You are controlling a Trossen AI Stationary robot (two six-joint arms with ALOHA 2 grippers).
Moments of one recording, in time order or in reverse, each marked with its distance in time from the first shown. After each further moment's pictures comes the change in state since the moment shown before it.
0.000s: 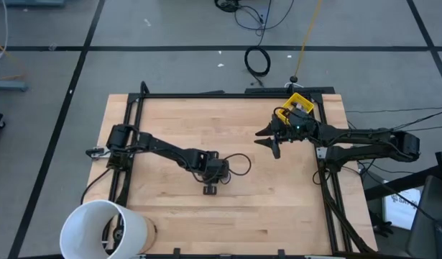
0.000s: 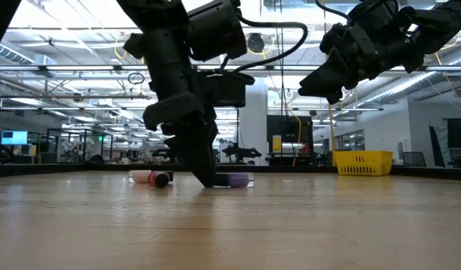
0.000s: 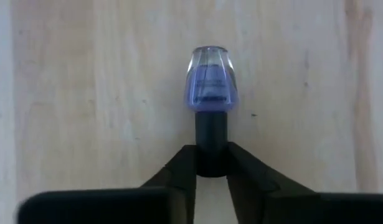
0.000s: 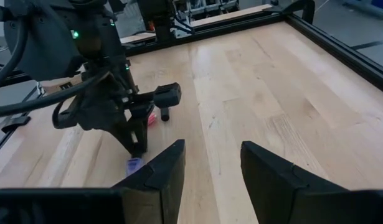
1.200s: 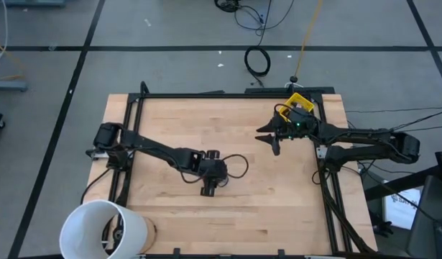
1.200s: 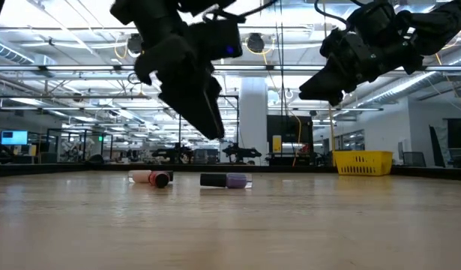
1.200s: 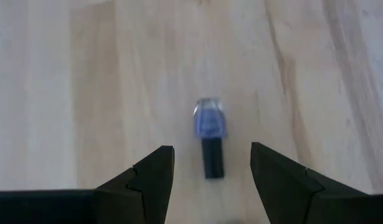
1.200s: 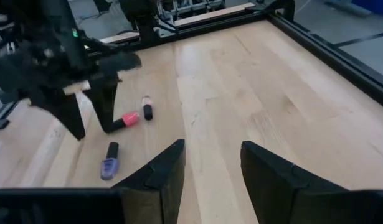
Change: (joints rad) left arm -0.045 -0.140 -0.001 0.006 -0.068 0.085; right arm -0.054 0.000 0.000 -0.014 0.002 -0.020
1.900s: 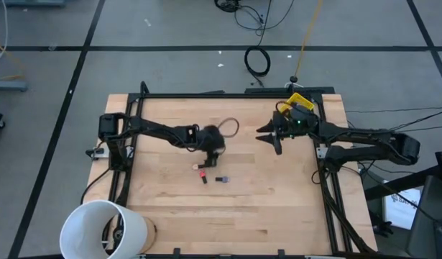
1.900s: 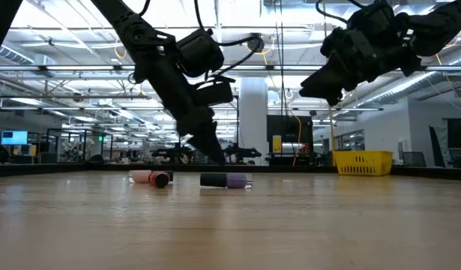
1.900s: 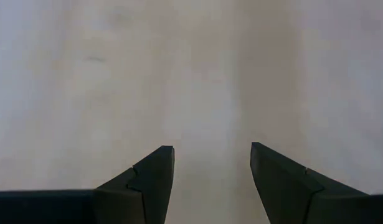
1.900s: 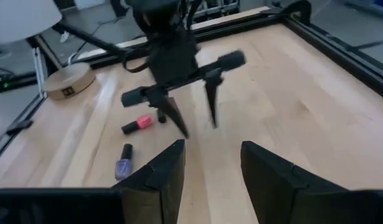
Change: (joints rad) left arm 0.329 0.003 -0.211 0.368 0.073 0.140; right arm -0.053 0.000 0.000 0.014 -0.105 0.008
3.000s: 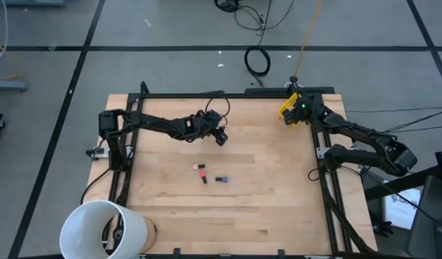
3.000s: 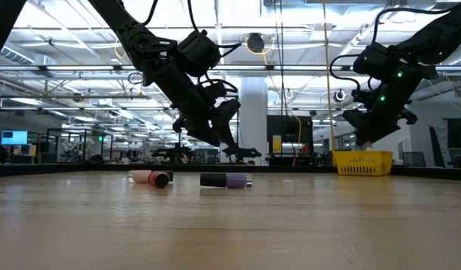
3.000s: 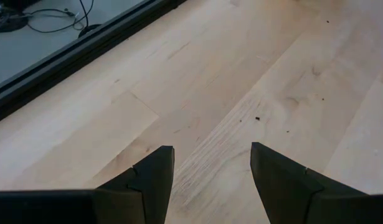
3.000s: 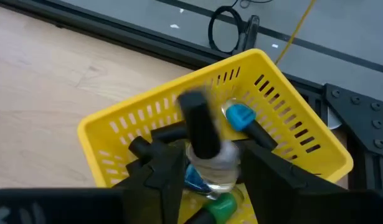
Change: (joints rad) left arm 0.099 -0.001 0.000 0.174 -0.300 -0.468; right arm -0.434 0.001 0.000 -0.450 0.757 0.116
